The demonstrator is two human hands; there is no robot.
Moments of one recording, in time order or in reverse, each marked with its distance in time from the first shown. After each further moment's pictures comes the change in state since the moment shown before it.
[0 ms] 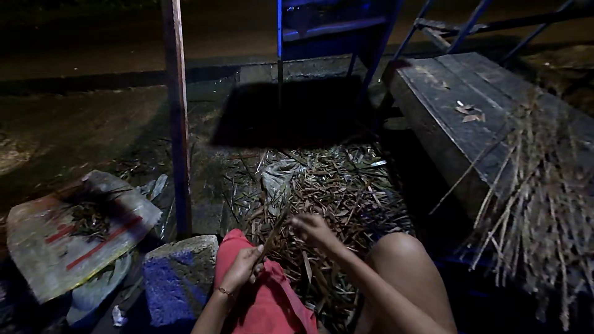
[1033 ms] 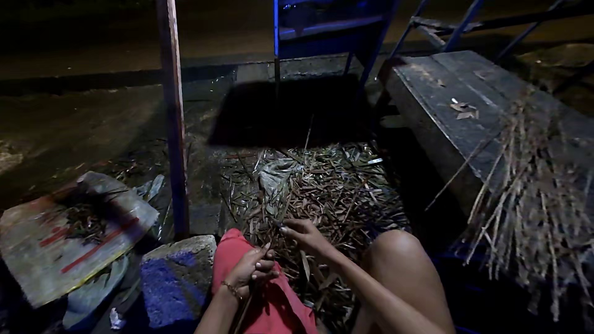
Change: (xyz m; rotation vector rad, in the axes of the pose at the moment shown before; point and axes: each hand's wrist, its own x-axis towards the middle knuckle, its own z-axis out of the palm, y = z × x) left_hand 0.002 0.002 0.016 -0.629 -0.286 -0.072; right_hand -0.003 0.006 0.015 0.067 -0.098 -0.061
